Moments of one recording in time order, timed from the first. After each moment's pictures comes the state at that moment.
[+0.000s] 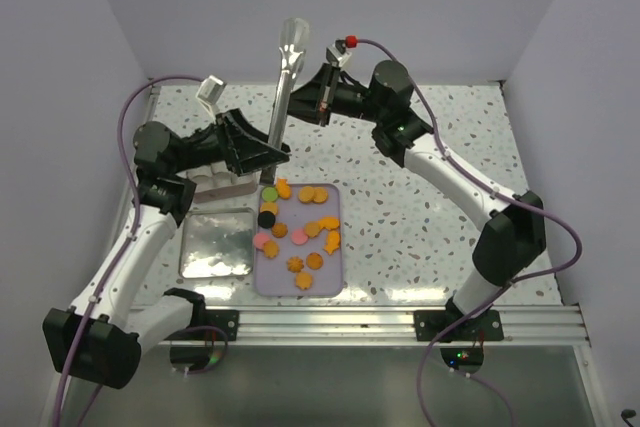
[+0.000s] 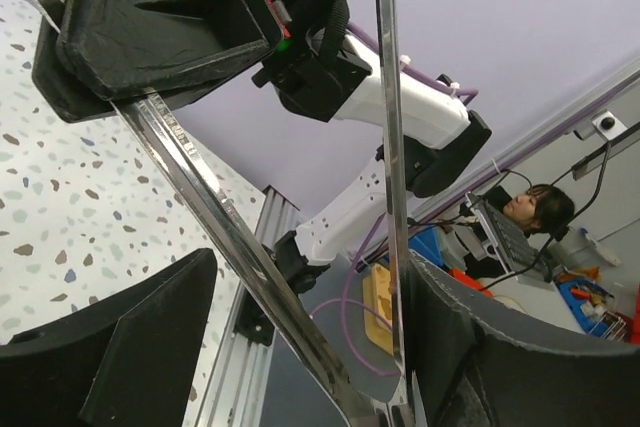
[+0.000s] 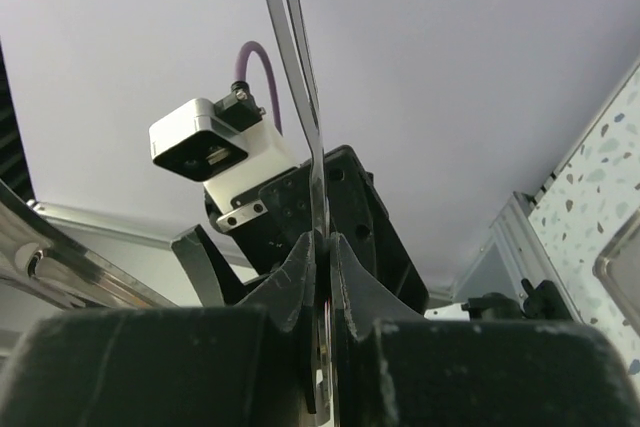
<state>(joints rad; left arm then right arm) -0.22 1.05 0.94 0.44 1.08 -1.09 0.60 1.66 1.53 0.29 -0.73 1.43</state>
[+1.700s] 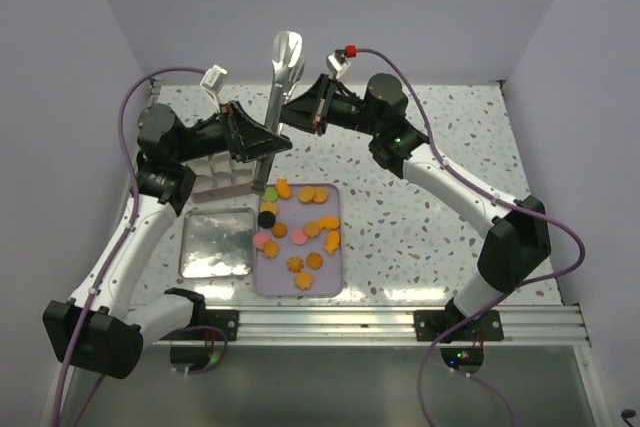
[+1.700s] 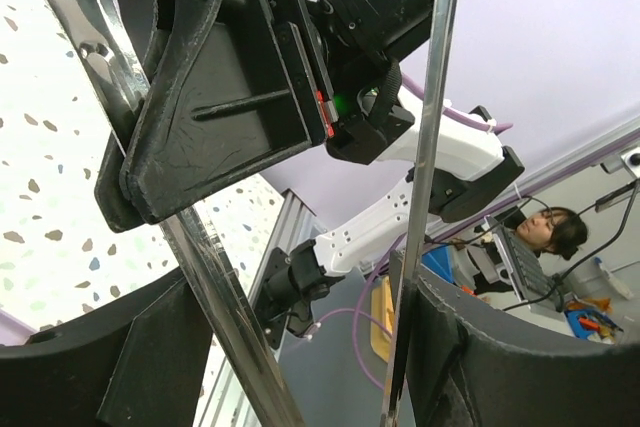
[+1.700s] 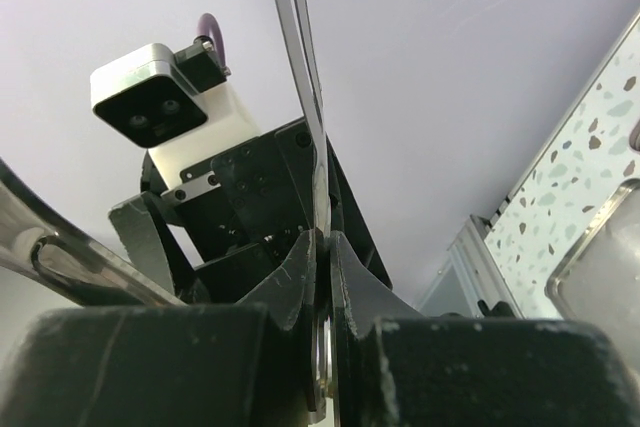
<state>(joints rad) -0.22 1.10 1.05 0.25 1.04 -1.01 0.65 1.63 1.44 0.31 -0.62 1.31</state>
